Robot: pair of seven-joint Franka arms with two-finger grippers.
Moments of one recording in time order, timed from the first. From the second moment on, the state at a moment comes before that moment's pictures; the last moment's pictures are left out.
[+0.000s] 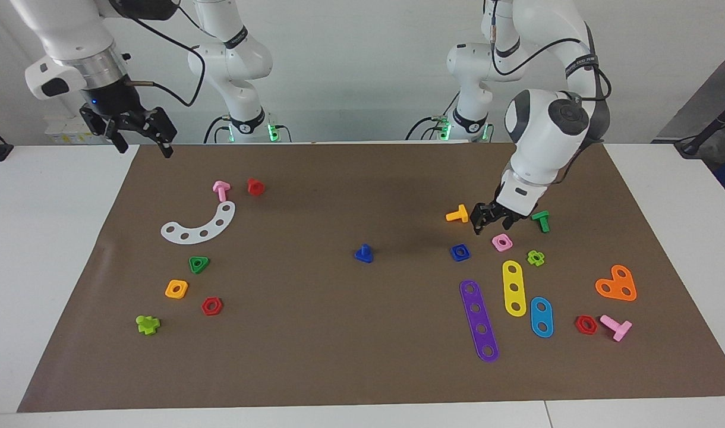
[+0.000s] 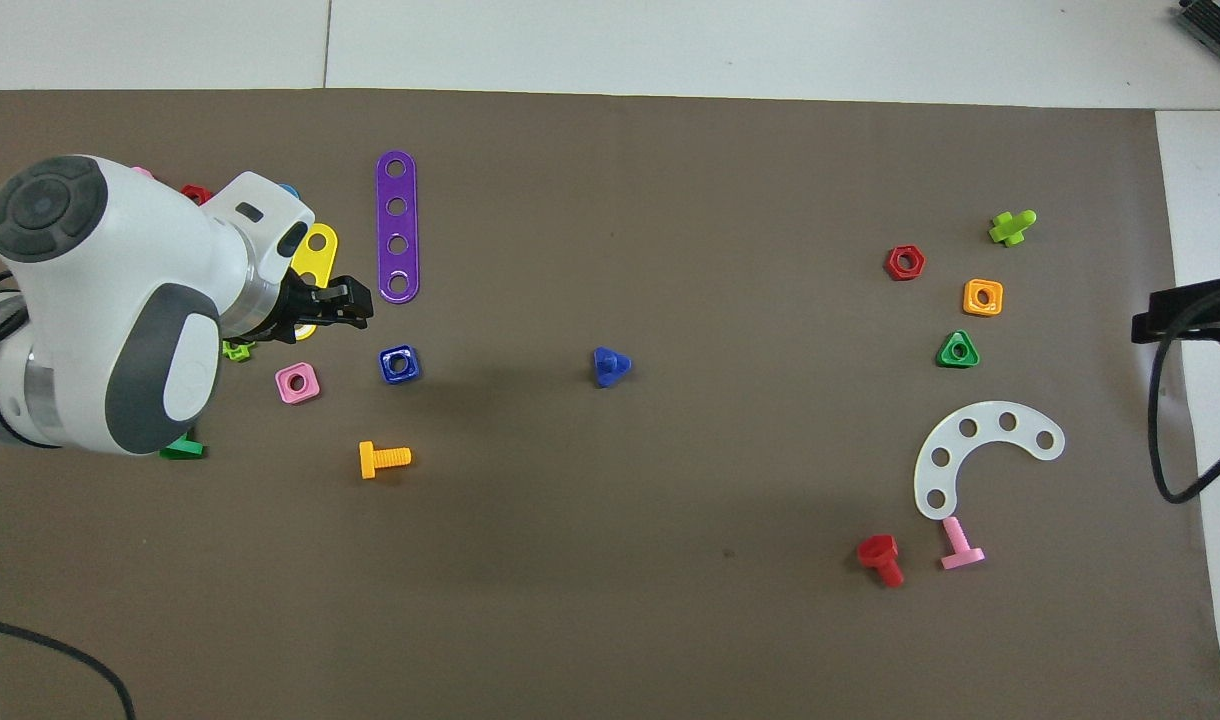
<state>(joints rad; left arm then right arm) -0.22 0.15 -0.02 -1.92 -0.08 2.08 -0.35 0.00 -0.07 -0.07 -1.57 0.00 1.55 0.11</state>
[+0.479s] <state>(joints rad) -0.29 0.26 -0.02 -1.96 -0.08 2.21 -0.46 0.01 -0.05 -0.05 -1.58 0.00 1.54 0.12</state>
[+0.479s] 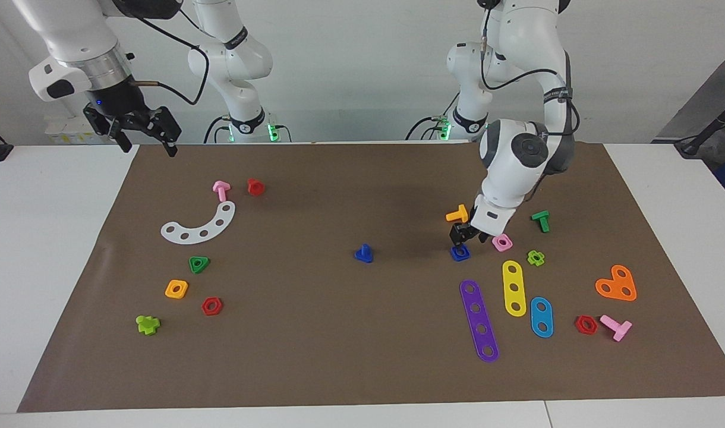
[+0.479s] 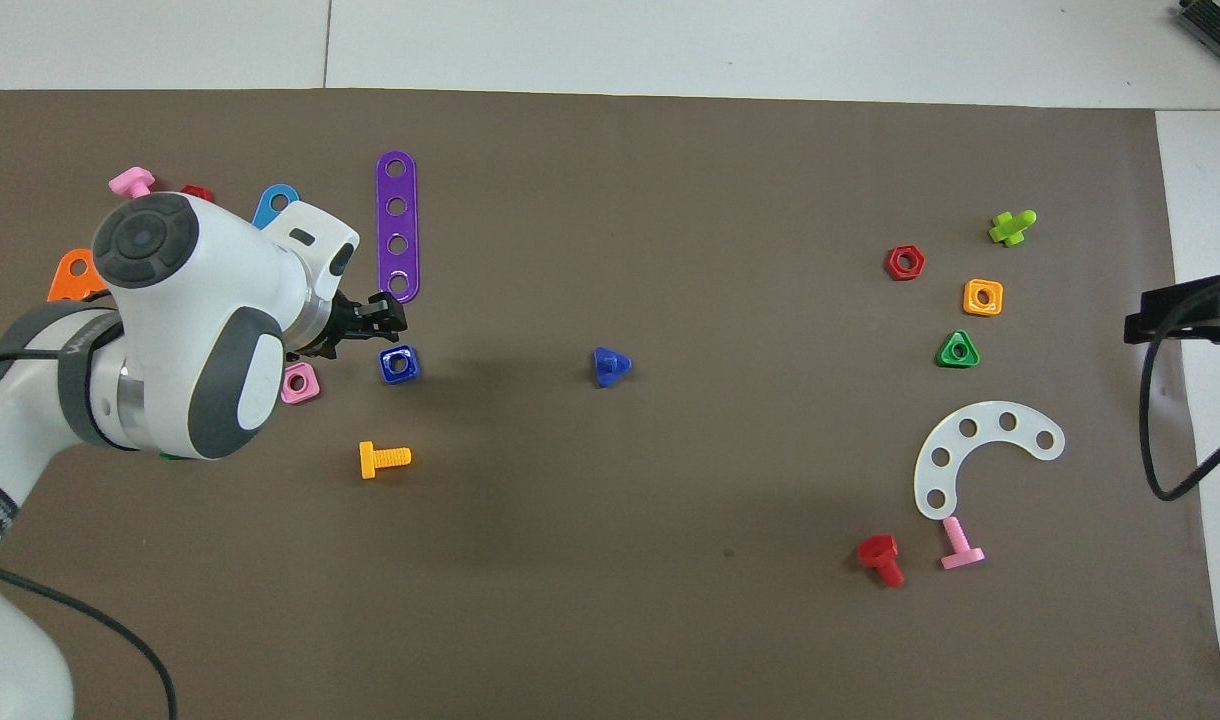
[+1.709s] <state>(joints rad) -0.31 0.30 -0.01 -2.03 -0.08 2.31 -0.46 0.01 -0.05 0.00 -1.60 0.00 1.54 0.19</state>
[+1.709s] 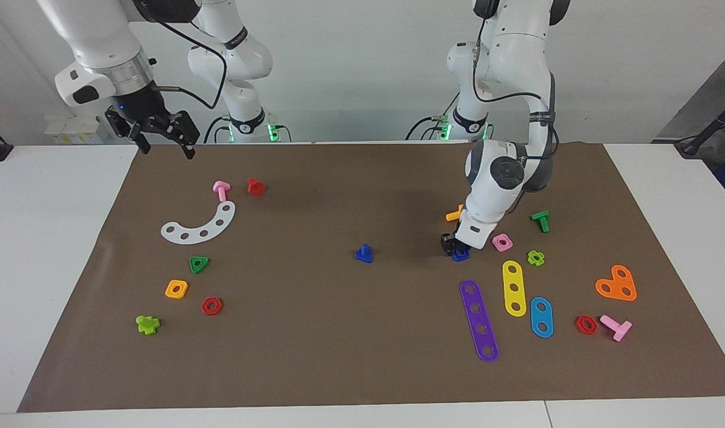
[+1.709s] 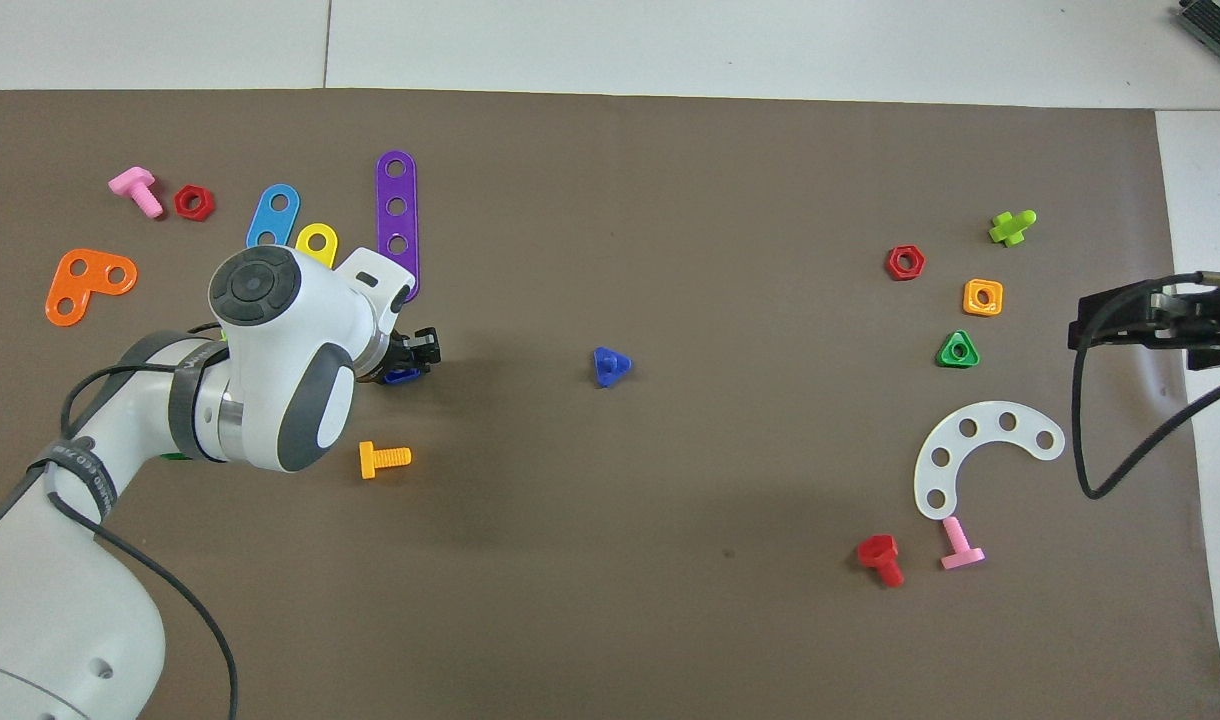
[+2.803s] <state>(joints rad) -0.36 0.35 -0.02 -1.80 -0.08 2.25 -0.51 0.01 -0.05 0.00 -1.60 0.00 1.54 0.19</state>
